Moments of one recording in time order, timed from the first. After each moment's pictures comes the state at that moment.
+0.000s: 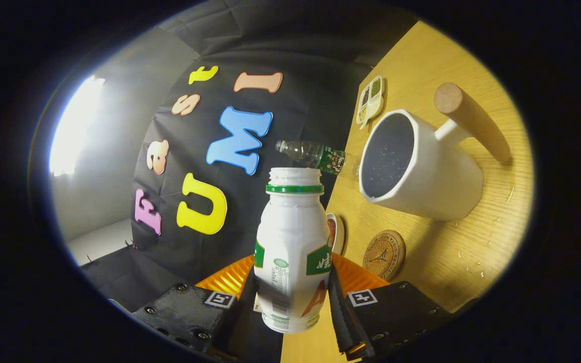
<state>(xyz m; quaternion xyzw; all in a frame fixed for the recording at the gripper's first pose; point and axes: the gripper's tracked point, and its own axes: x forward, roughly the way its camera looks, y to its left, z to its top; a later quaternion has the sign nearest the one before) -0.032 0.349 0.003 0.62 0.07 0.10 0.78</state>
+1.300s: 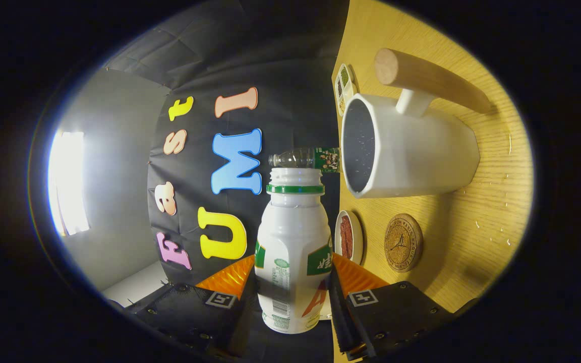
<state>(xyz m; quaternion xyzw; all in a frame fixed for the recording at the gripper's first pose) -0.029 0.342 0.014 0.73 0.03 0.10 0.68</state>
